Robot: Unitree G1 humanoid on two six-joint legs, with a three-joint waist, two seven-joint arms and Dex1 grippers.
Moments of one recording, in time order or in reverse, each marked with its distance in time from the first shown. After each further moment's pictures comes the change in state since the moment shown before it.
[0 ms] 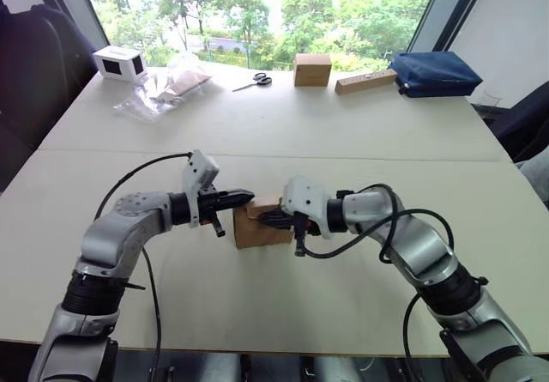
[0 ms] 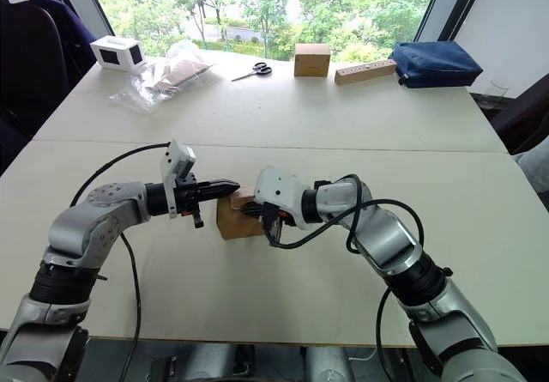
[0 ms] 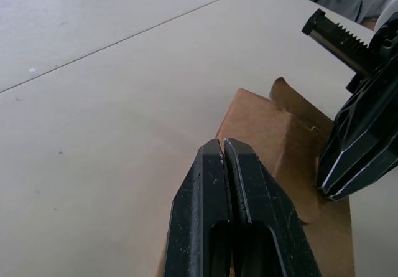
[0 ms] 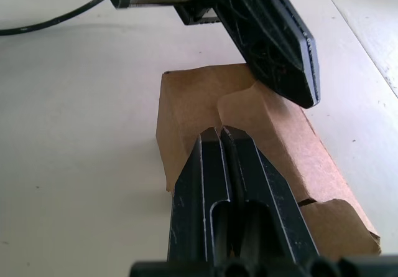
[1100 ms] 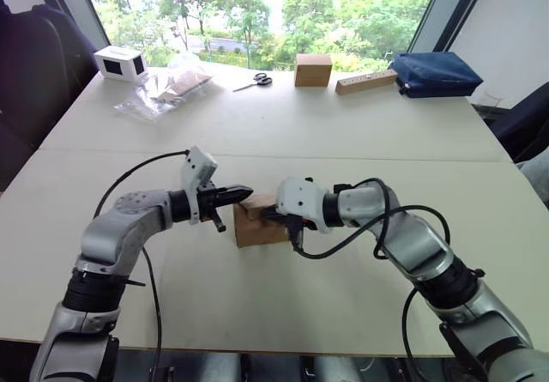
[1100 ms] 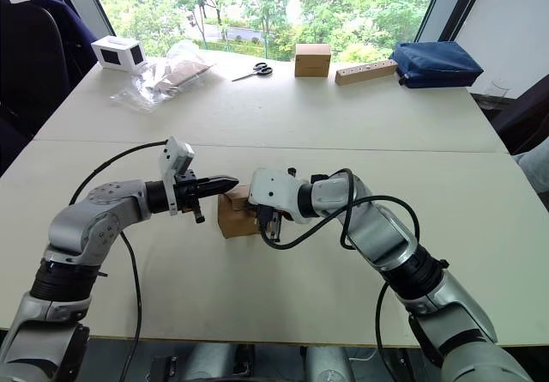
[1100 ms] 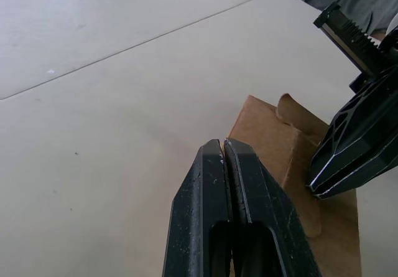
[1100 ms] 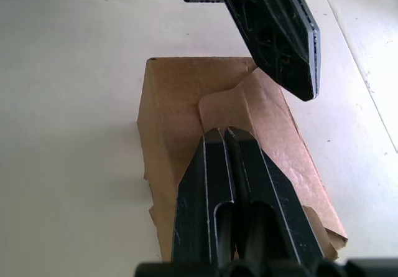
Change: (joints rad) left arm -0.014 -0.001 0.002 0.023 -0.006 -0.017 0.036; right arm -0.085 -0.040 0.061 -0.015 -0.135 0.003 0.026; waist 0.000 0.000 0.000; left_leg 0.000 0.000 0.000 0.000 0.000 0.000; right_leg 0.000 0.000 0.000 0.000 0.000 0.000
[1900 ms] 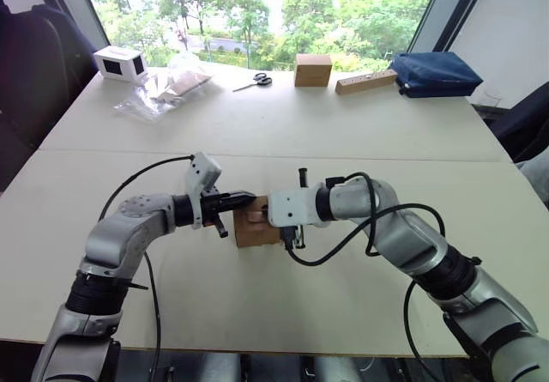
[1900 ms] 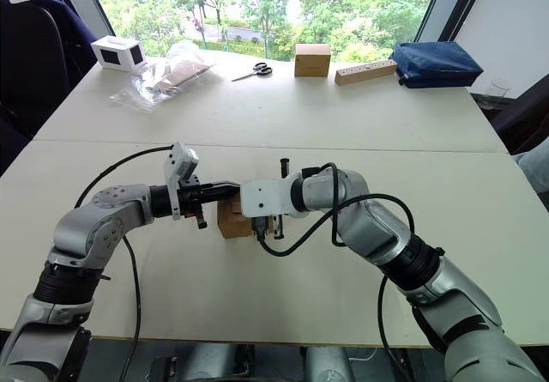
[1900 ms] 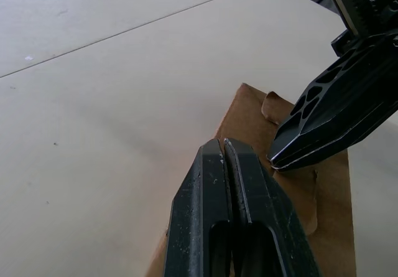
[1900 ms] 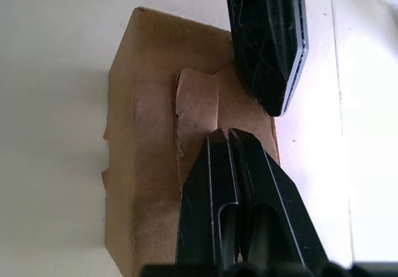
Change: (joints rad) left arm 0.015 -0.013 -0.015 -0.007 0.004 0.014 -0.015; right arm -0.048 0.001 0.063 0.033 -0.173 -0.102 0.047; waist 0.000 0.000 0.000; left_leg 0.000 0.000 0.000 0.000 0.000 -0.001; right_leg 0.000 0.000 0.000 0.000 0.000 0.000
